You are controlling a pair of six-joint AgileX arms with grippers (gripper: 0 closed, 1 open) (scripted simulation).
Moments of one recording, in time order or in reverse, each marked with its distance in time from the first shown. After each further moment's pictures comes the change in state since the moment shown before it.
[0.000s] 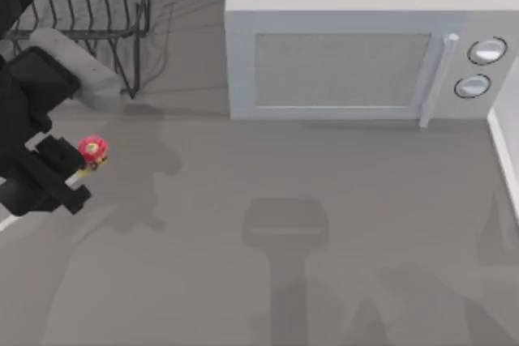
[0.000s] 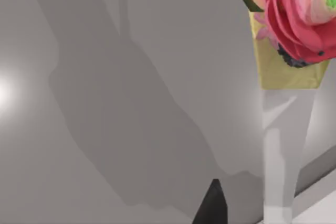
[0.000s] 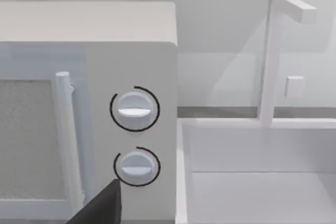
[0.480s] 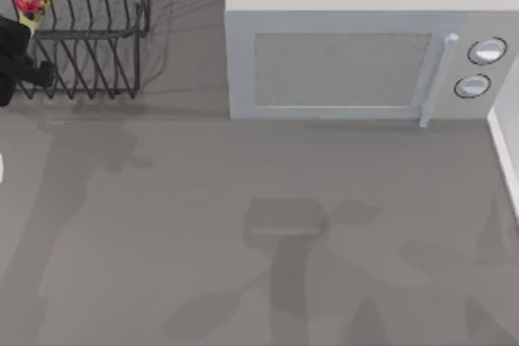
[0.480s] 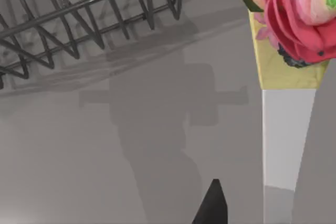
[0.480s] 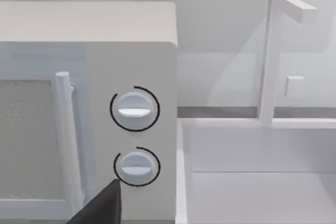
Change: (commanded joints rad) left arm 0.219 -0.189 -0.092 0.490 0.074 -0.140; right arm 0.000 0.000 0.000 0.000 0.000 0.000
